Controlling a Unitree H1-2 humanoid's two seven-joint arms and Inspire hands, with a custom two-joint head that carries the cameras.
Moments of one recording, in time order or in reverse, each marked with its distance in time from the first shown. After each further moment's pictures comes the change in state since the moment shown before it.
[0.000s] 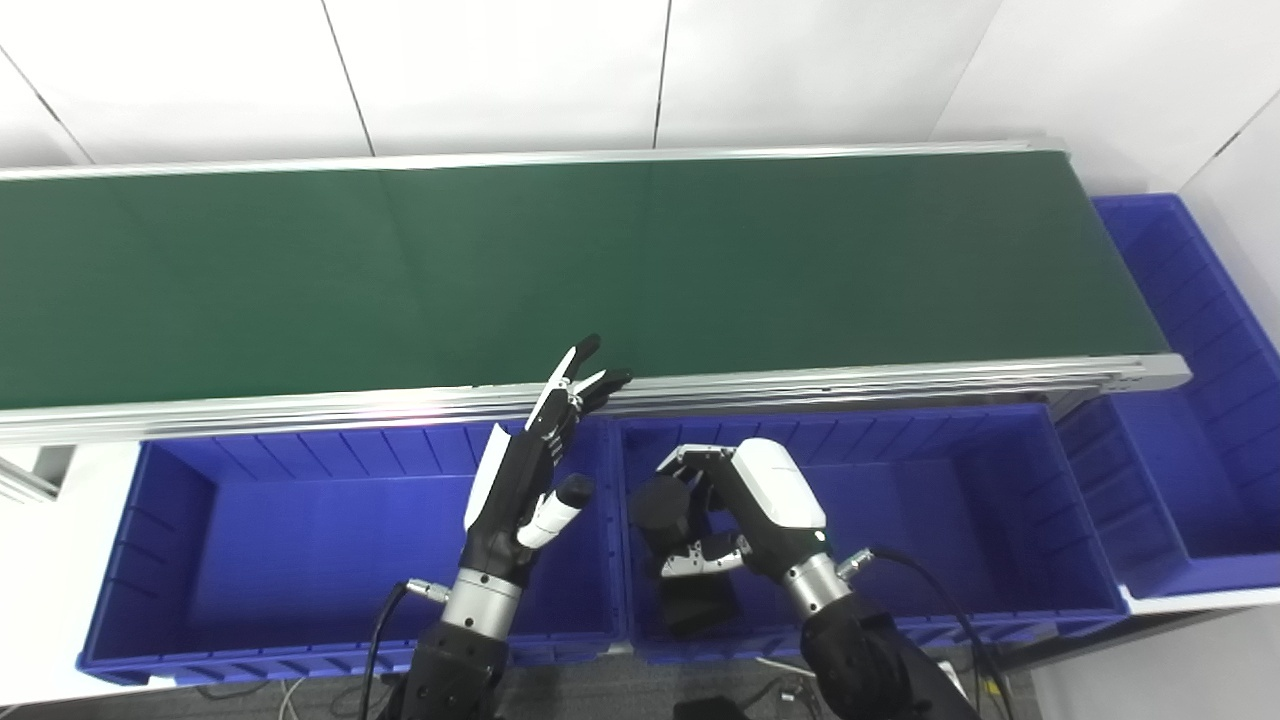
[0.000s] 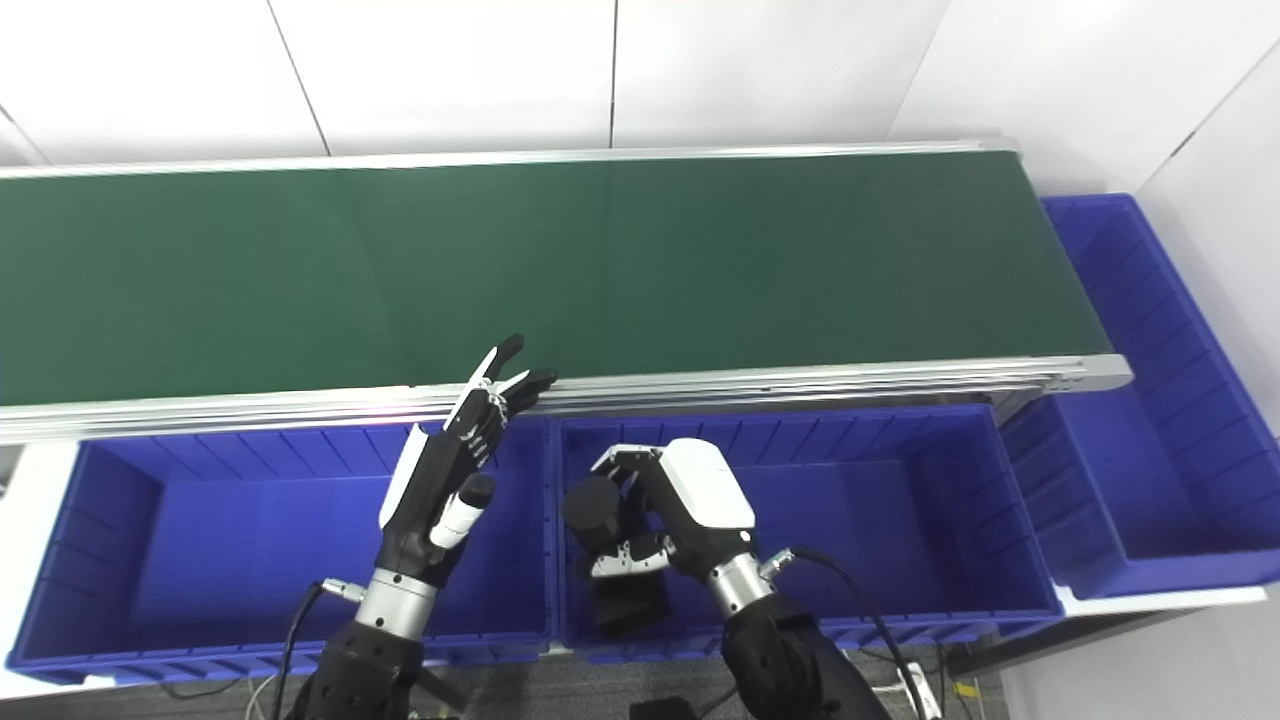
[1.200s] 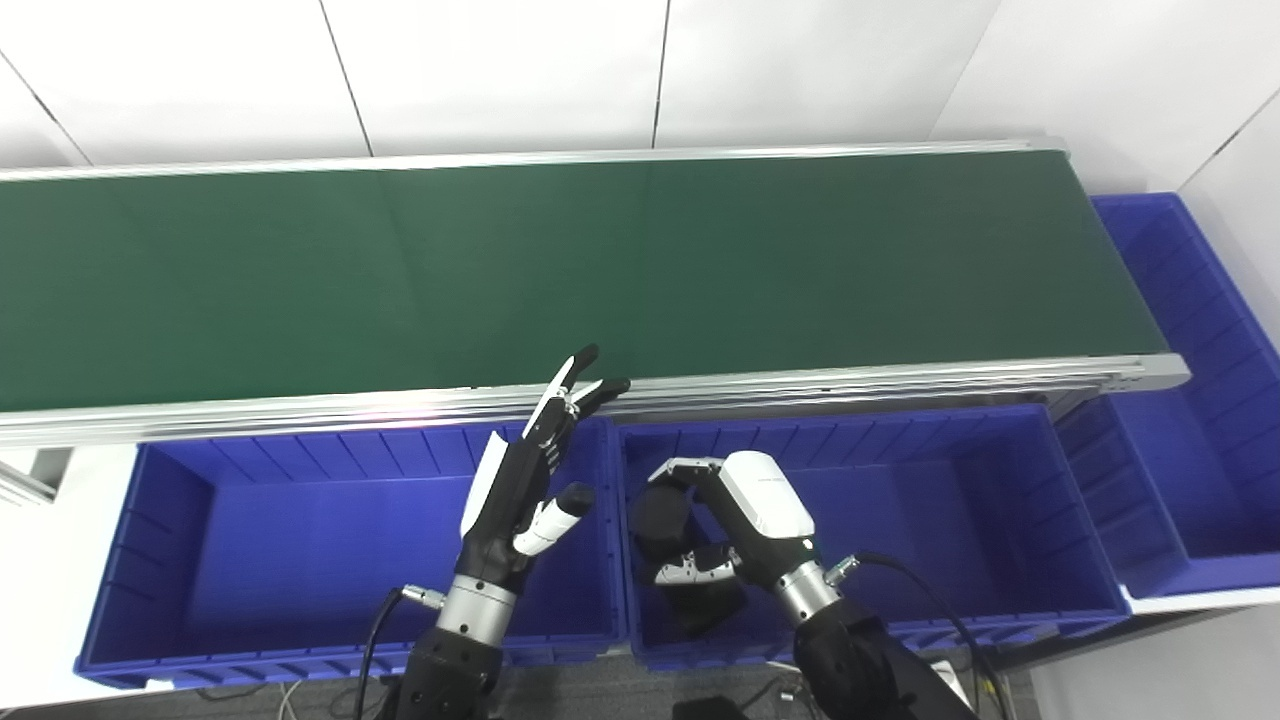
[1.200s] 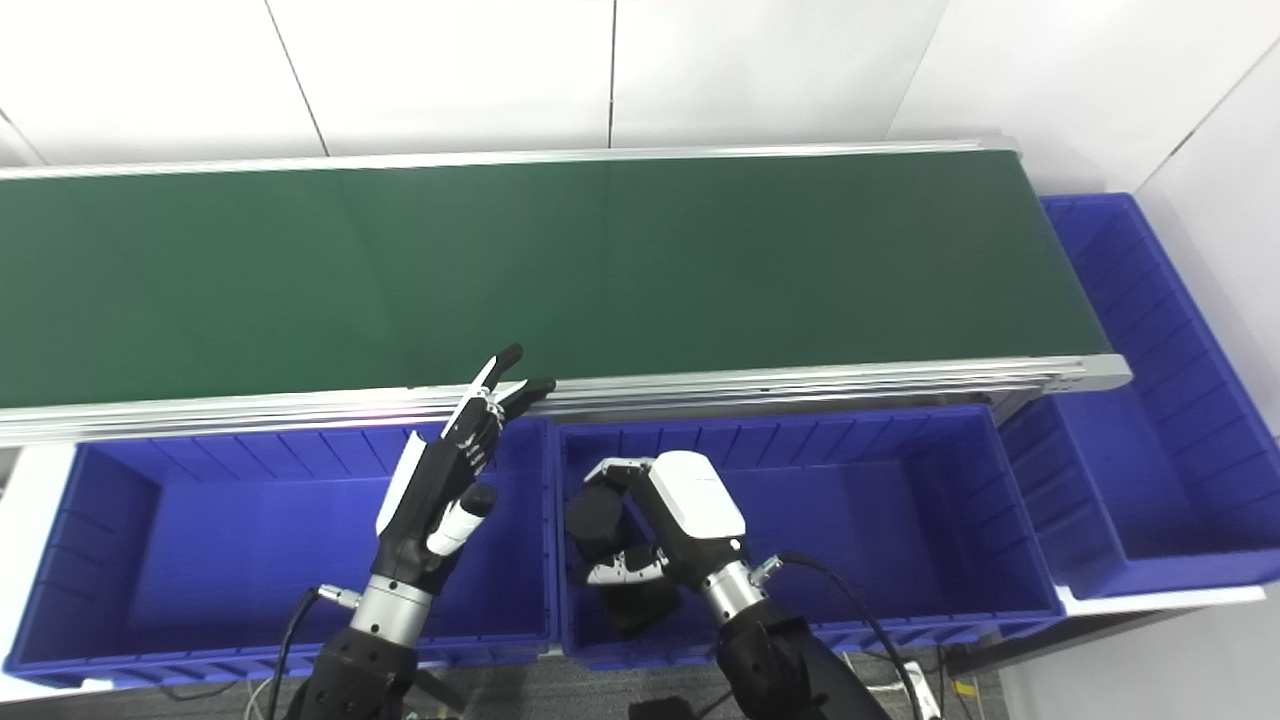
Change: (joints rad) left arm 0.002 0.015 -0.007 0.010 -0.007 0.000 -0.005; right arm -0.030 -0.029 0.048 0.093 -0.002 -0.031 -0.062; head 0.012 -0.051
